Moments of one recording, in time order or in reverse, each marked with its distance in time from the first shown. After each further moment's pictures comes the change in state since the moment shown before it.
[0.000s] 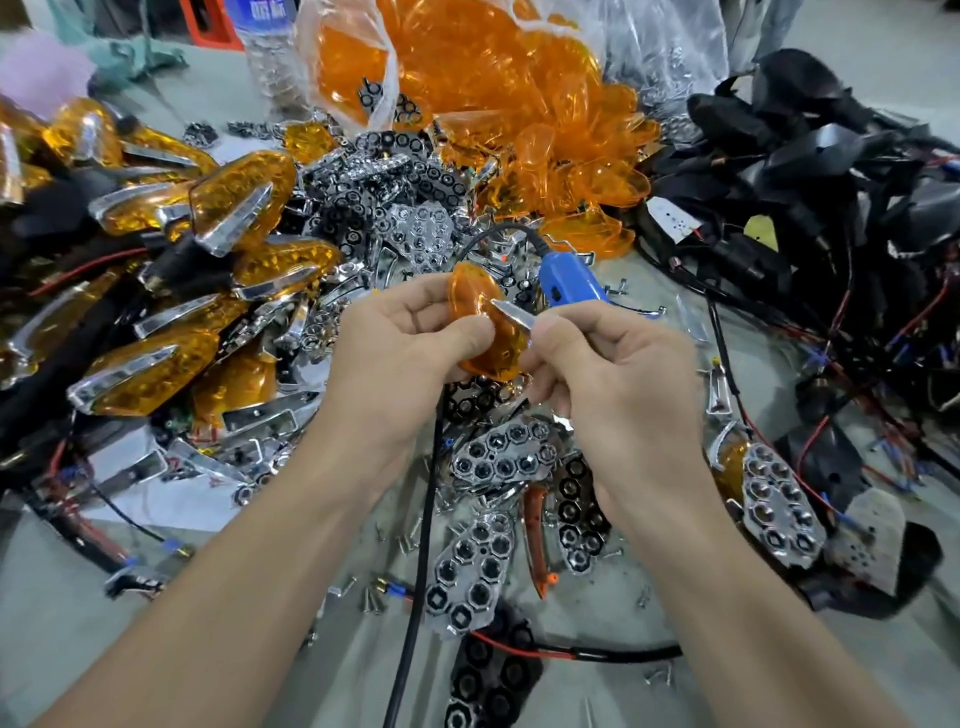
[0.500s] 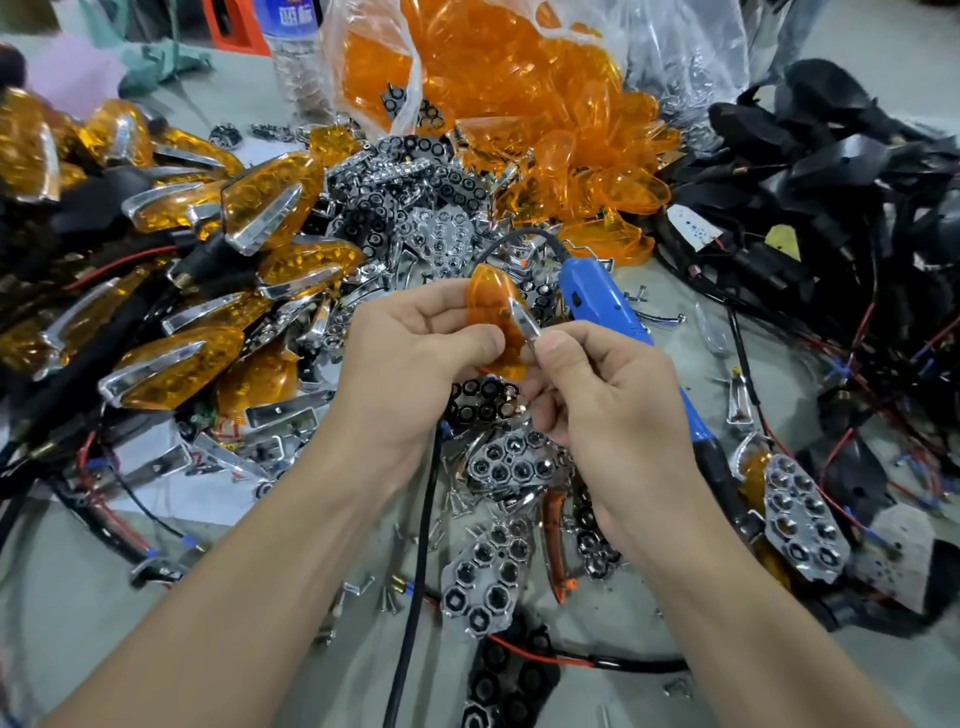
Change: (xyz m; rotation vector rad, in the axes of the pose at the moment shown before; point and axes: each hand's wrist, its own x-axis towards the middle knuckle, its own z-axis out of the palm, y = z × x) left_hand -0.002 0.002 -0.006 -0.067 -0.029 0.061; right_hand -0.007 0.004 0.012 -0.018 -0.083 0.074
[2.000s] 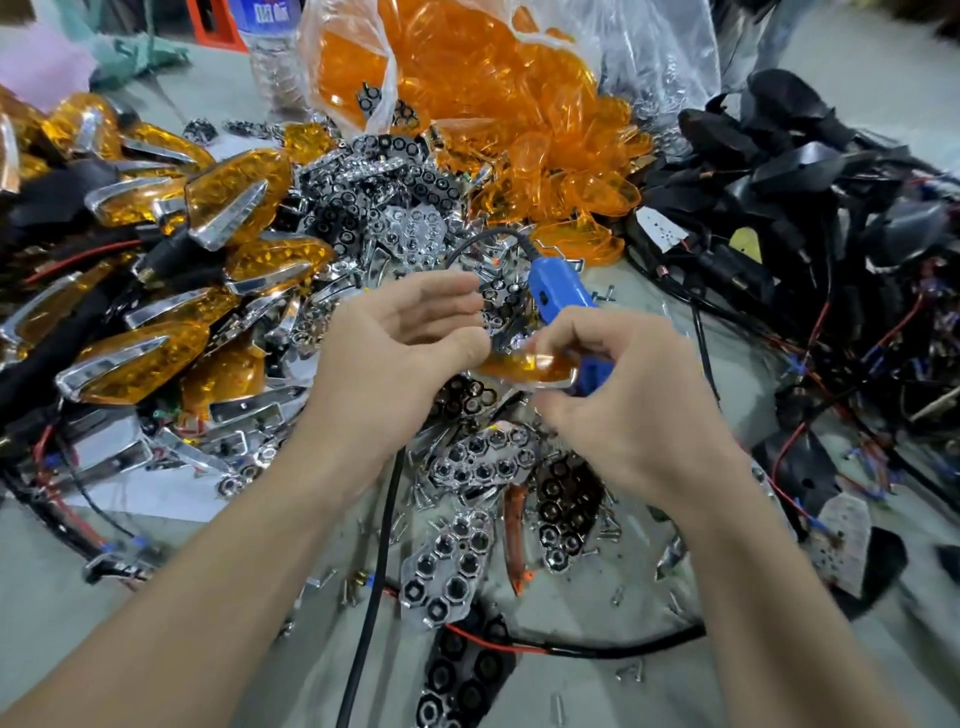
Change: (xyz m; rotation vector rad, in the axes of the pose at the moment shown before) left_hand -0.008 0.003 0.003 0.336 0.041 0.025; right_hand 0.008 -0.015 -0.046 -0.549 -0.122 -0.213
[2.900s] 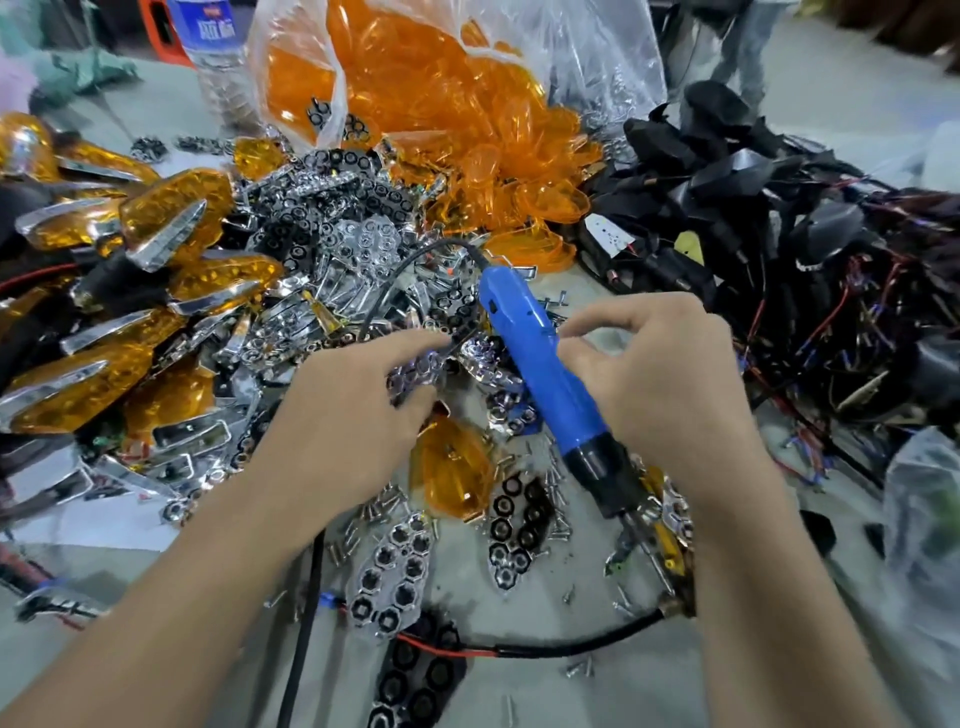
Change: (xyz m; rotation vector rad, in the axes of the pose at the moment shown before) left_hand -0.004 -0.016 0.005 0.734 -0.056 0.153; right_hand 0.008 0.012 -0.042 -0.208 0.176 0.215
